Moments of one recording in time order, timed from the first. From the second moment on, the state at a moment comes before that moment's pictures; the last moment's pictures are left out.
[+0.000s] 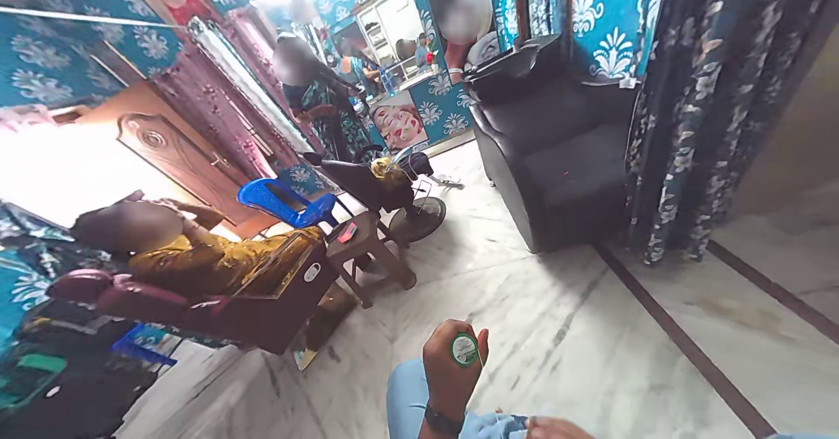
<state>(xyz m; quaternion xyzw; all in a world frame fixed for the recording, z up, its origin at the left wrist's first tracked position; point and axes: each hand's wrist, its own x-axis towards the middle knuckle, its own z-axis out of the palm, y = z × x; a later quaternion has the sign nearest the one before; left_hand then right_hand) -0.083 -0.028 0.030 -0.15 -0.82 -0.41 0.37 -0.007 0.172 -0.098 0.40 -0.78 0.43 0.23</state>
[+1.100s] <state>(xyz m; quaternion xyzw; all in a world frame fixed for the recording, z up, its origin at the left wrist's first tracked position) -0.096 -0.023 -0.095 0.14 -0.87 -0.46 -0.07 -0.055 0.228 -0.103 0.16 -0.91 0.19 0.32</state>
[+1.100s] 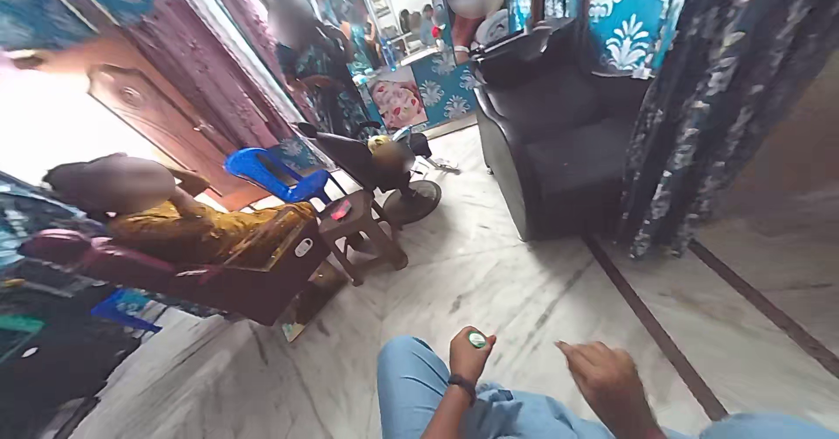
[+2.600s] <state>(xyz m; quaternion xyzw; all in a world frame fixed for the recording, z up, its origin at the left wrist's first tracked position) -0.060 0.017 -0.110 -0.06 -0.77 -0.63 -0.08 -0.054 0.243 -0.124 0.05 -0.94 0.28 0.19</state>
